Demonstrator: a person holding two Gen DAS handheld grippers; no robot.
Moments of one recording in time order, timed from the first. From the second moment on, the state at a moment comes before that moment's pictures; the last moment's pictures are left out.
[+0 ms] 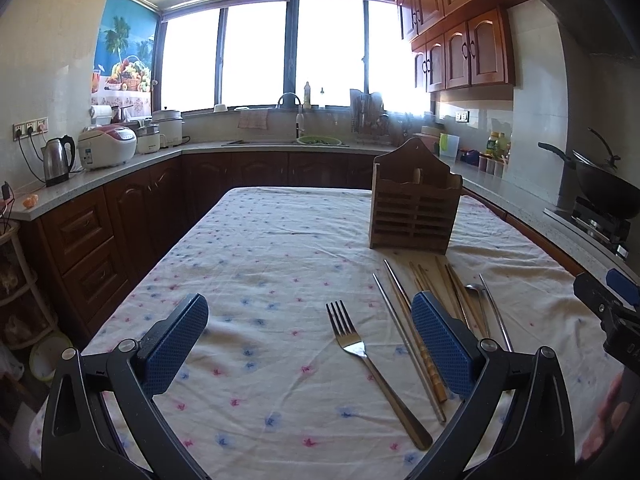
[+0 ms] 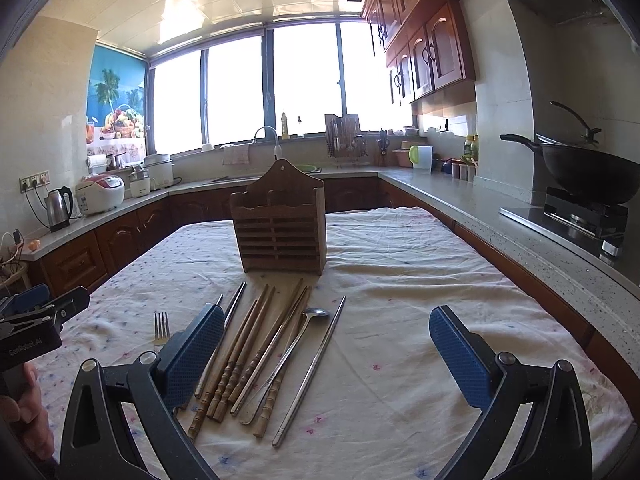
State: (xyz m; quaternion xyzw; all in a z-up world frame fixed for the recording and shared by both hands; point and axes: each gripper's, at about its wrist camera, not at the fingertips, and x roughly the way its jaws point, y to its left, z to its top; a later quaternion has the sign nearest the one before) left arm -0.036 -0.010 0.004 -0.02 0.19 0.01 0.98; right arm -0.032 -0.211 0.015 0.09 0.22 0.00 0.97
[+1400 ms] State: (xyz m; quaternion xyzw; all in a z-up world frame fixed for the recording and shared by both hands) left arm -0.026 -0.012 -0.001 -0.03 0.22 0.00 0.98; right arm -0.030 -0.207 0.011 0.10 0.22 0.02 0.97
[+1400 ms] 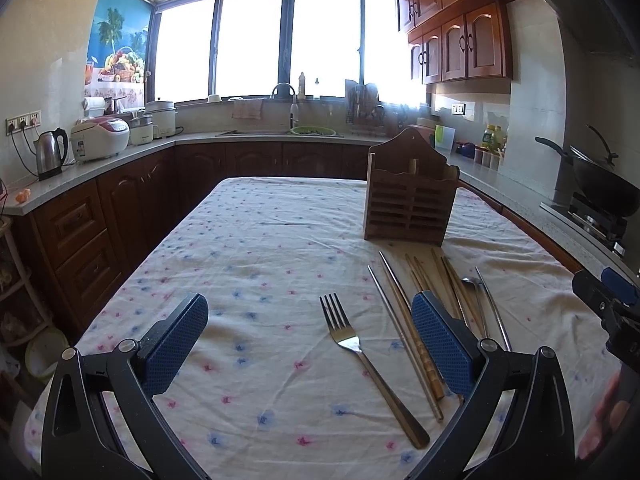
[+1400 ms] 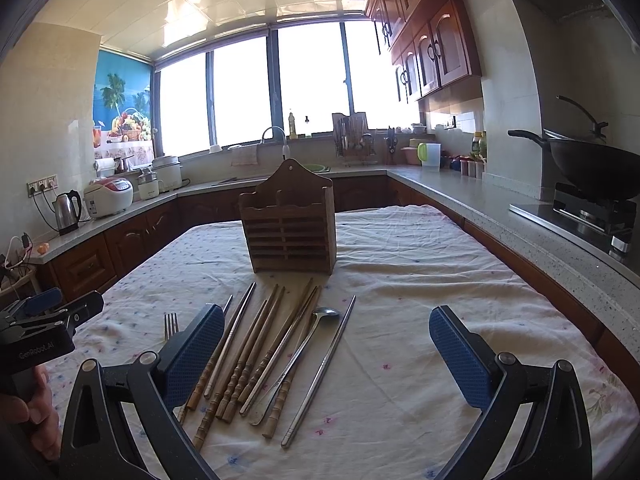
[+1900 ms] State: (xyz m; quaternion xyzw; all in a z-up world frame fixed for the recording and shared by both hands) left arm 0.014 -0.004 -0.019 -0.06 0.31 -0.04 0.95; right arm -0.007 -0.214 0.004 0.12 0.27 0.04 0.95
